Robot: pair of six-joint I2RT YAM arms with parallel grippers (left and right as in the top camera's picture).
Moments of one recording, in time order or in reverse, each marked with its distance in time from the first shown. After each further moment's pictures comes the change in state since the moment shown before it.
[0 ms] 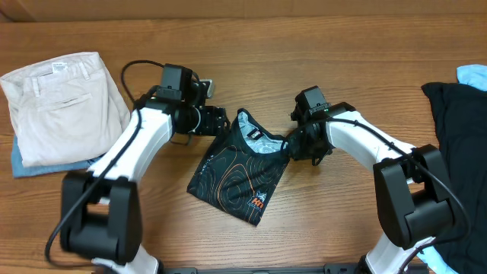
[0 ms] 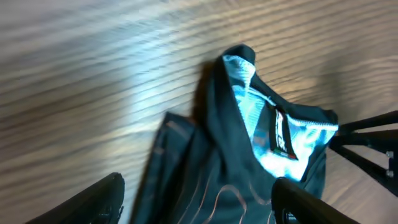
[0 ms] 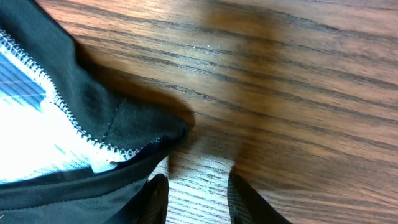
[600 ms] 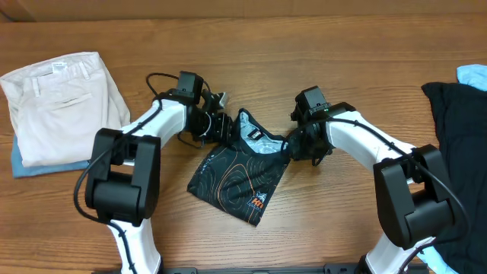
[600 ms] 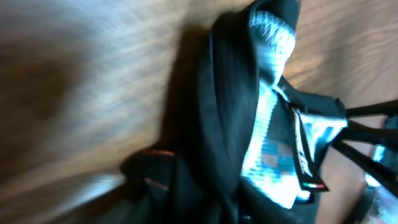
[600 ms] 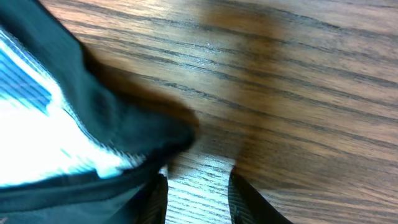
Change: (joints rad) left arm -0.020 0.256 0.060 0.012 0.220 -0.003; right arm 0.000 0.000 0.000 -0.003 -0.002 0.001
